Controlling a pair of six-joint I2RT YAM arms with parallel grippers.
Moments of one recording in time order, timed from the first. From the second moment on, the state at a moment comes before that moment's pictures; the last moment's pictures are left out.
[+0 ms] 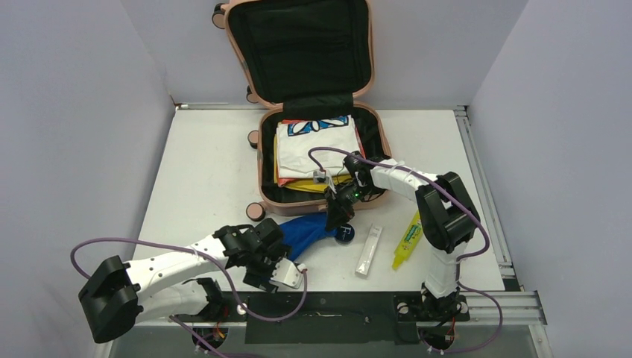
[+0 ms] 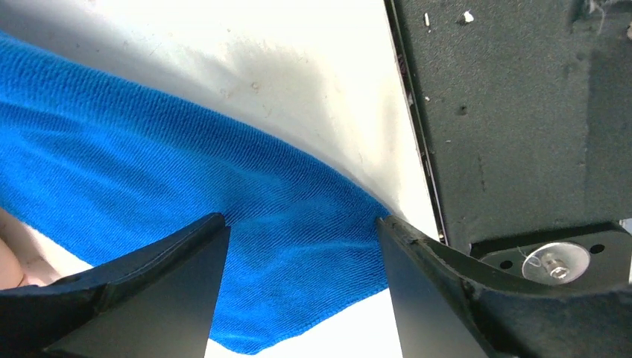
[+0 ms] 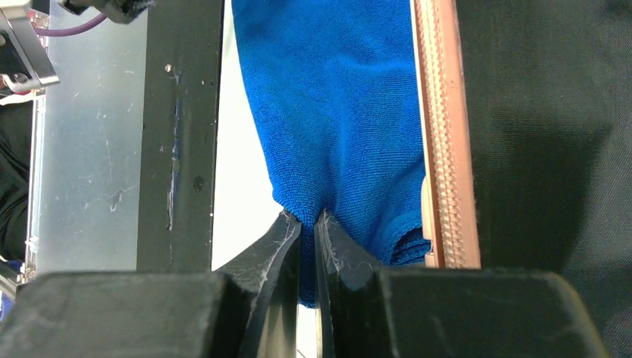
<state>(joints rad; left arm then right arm) -0.94 1.06 0.57 -0.79 0.22 0.97 0.54 1.88 1.25 -0.81 -1.06 -0.71</state>
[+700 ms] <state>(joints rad) -1.04 1.19 0.61 -0.80 0.27 0.90 0.54 1.81 1.13 -0.68 -0.97 -0.73</state>
